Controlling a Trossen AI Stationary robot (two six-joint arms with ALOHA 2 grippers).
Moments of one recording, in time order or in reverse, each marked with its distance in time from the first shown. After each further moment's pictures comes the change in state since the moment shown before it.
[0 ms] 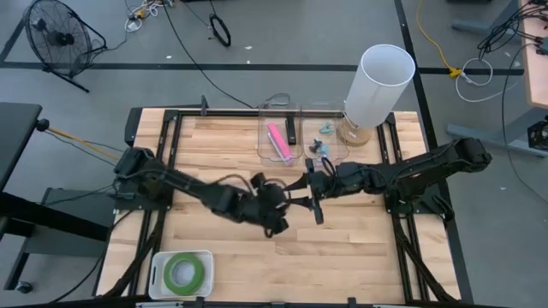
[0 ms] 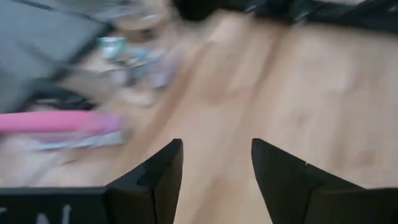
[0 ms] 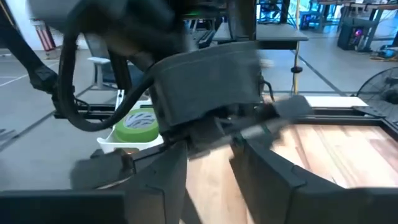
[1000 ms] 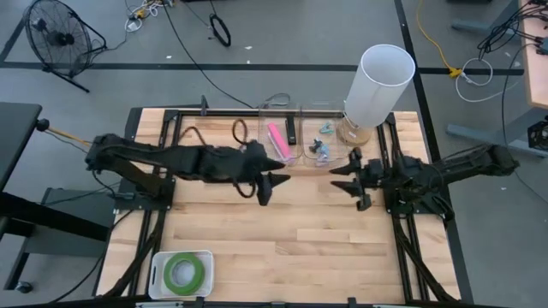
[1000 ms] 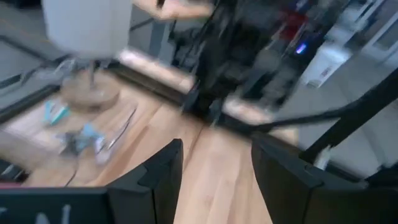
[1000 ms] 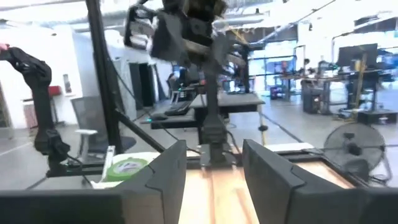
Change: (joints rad) left arm 0.167 -0.301 0.000 0.185 0.369 0.004; right arm -0.021 -0.589 -0.496 0.239 0.079 -0.008
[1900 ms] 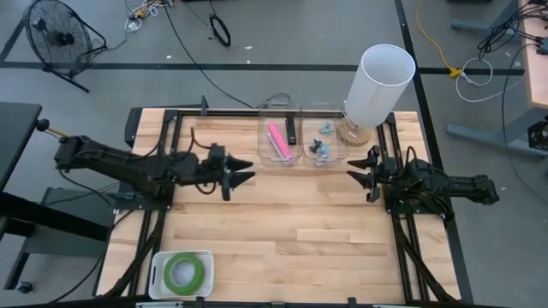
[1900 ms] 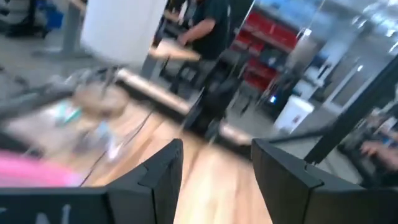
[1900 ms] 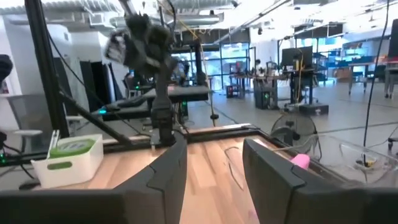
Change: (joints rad) left arm 0.034 -0.420 -0.697 0.569 0.011 0.002; right arm -0.200 -0.745 -0.324 -0.436 0.003 0.000
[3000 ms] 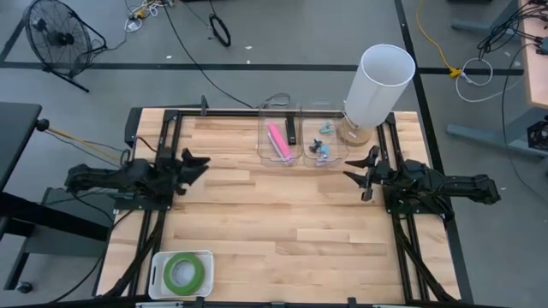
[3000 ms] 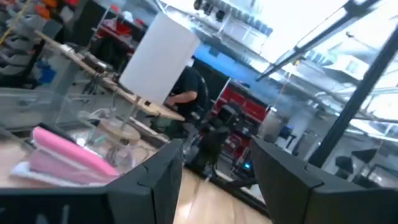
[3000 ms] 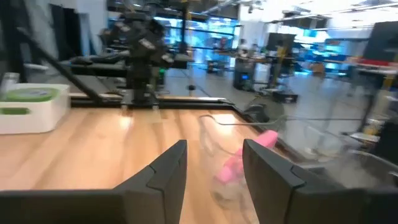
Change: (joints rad) left arm 0.066 -1.064 -0.725 -0.010 -0.002 -0.001; right arm 0.001 0.023 -0.002 -0.113 0.091 -0.159
